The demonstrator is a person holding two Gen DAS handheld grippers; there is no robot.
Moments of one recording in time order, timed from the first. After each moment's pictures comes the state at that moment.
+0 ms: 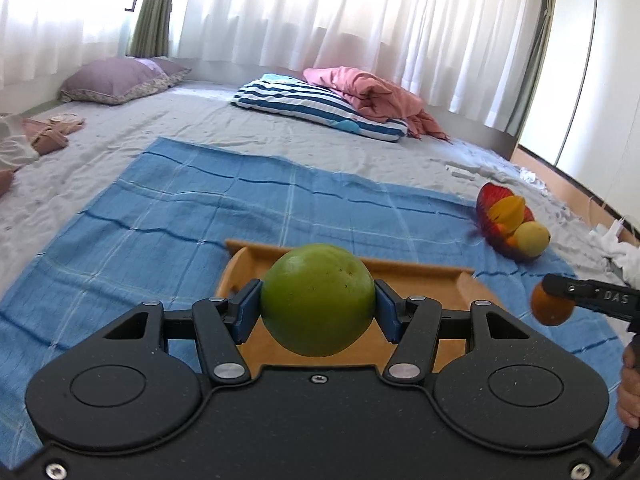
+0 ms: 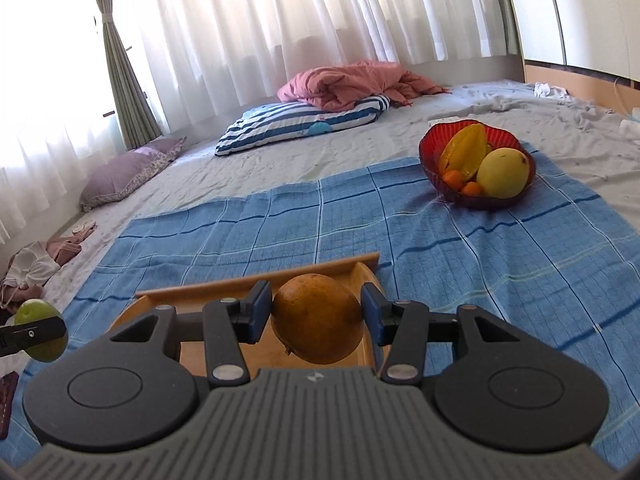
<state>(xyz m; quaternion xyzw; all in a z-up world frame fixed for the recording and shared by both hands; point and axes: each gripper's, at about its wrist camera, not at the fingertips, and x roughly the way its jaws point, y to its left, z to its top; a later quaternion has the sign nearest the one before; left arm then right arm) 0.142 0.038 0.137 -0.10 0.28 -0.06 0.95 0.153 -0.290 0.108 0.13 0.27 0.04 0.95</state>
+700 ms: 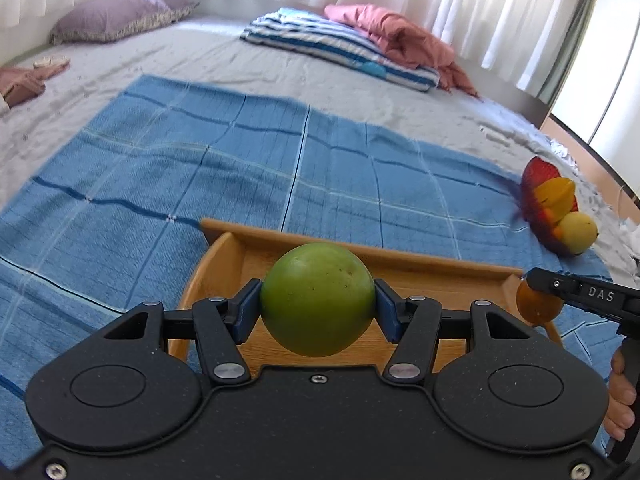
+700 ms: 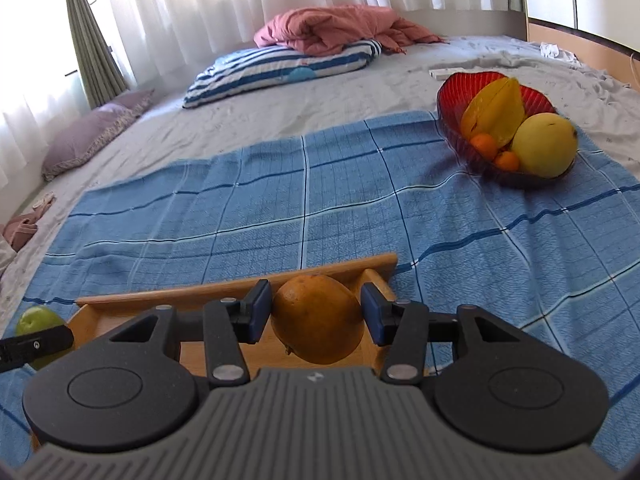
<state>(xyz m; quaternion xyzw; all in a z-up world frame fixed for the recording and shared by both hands) 0.273 0.032 0.079 -0.12 0.37 -0.03 0.92 0.274 -0.268 0.064 0.12 0.35 0.01 0.93</state>
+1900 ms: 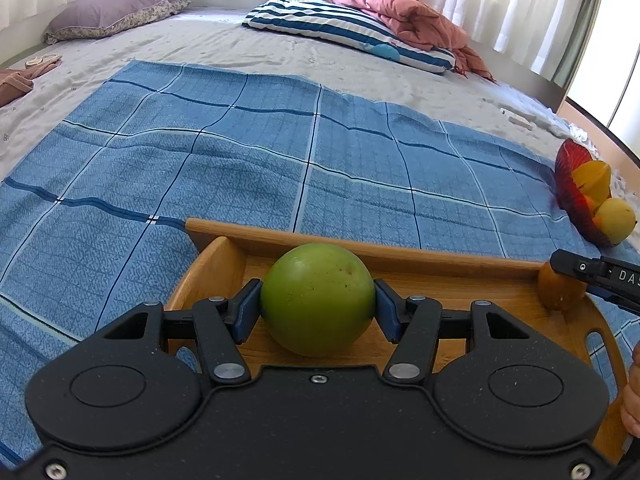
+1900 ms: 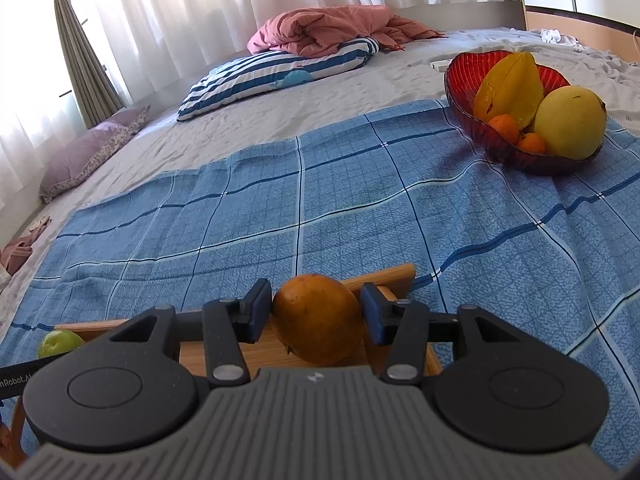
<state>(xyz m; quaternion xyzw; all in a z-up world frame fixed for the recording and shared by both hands) 0.321 0.027 0.034 -0.09 0.38 -0.02 0.92 0.308 -0.273 0.026 0.15 0.33 0.02 0.93</state>
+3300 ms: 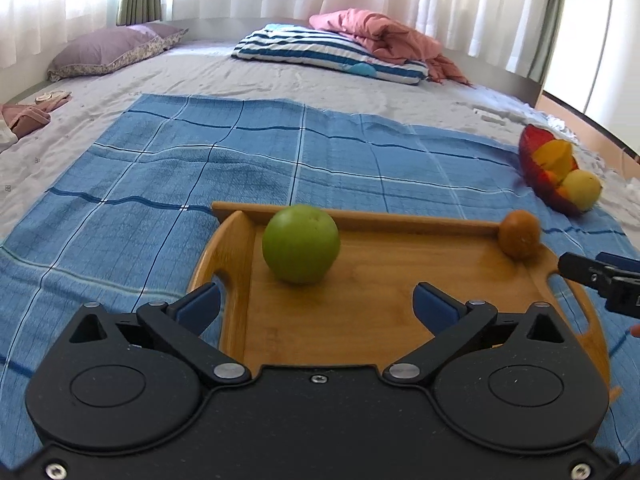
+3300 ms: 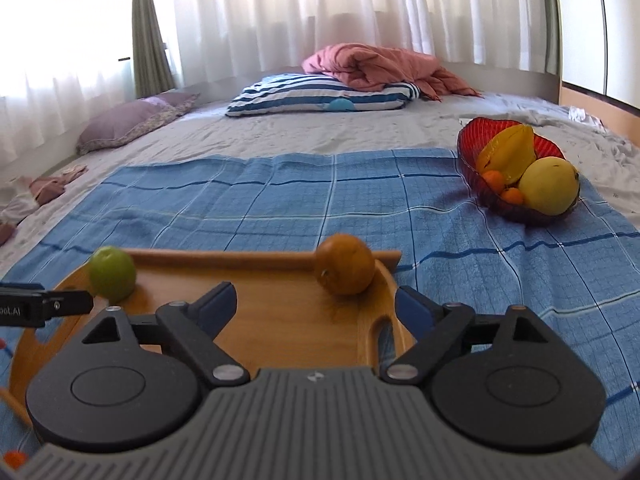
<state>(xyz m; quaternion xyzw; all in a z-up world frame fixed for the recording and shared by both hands) 0.221 0.019 0.064 -0.05 0.34 -0.04 0.94 0.206 -0.263 0.056 0.04 0.28 0.07 0.96</state>
